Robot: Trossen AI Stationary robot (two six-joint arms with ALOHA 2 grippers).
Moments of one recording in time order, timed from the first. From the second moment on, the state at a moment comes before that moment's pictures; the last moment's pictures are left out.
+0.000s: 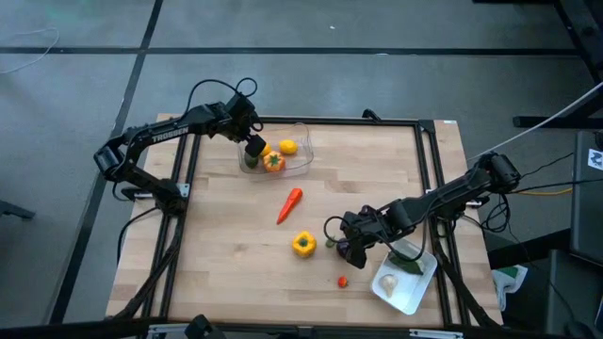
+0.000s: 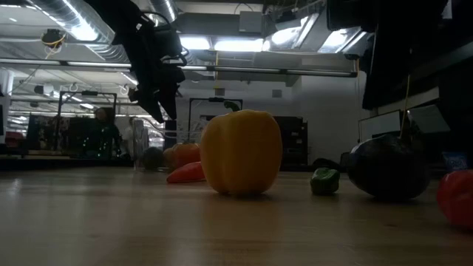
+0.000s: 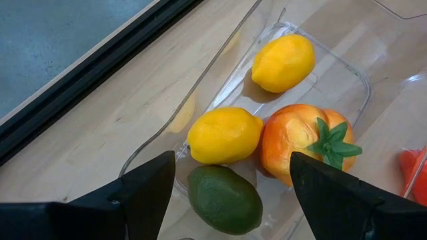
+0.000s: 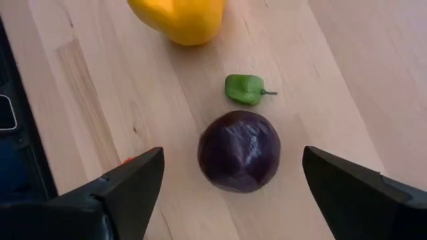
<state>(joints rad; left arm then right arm) 0.70 1.43 1.04 -0.67 -0.01 -0.13 0.41 1.54 1.12 -0.71 0.09 0.81</state>
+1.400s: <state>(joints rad) 0.70 1.43 1.04 -0.67 -0.01 -0.13 0.41 1.77 1.07 -0.62 0.06 0.86</state>
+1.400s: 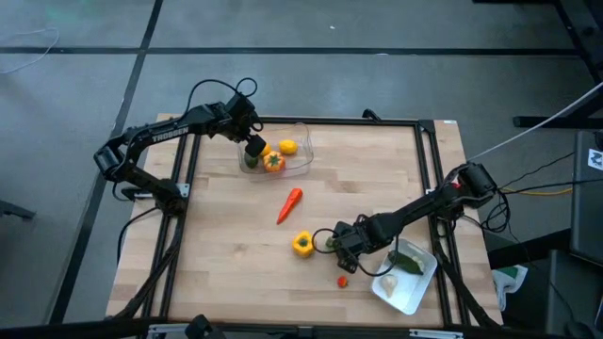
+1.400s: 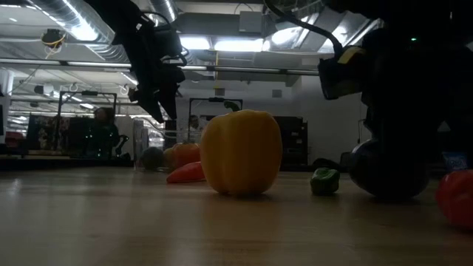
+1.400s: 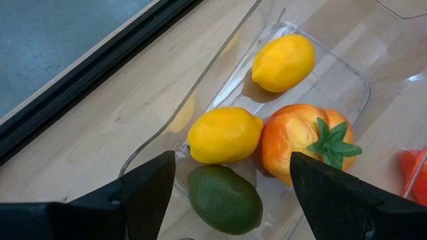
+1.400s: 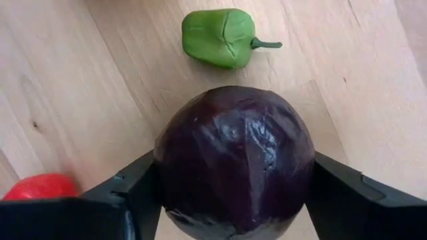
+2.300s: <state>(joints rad) 0.70 1.43 1.04 -0.67 -0.01 -0.13 0.69 1.68 1.31 -1.06 -0.27 1.08</state>
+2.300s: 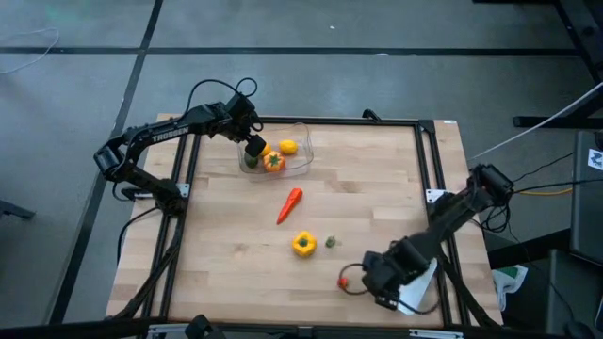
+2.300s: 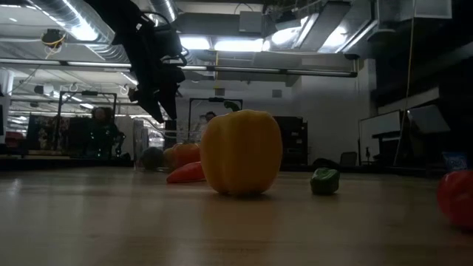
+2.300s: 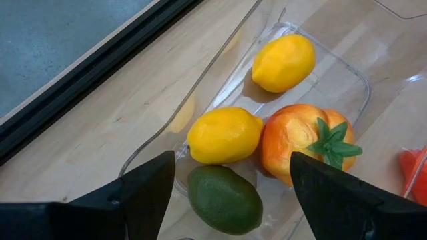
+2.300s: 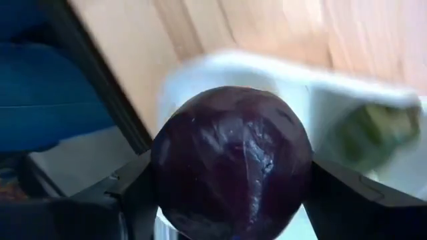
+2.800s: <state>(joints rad) 0.70 1.43 1.04 -0.67 -0.01 -0.13 0.84 1.68 1.31 -1.12 -0.25 1.16</state>
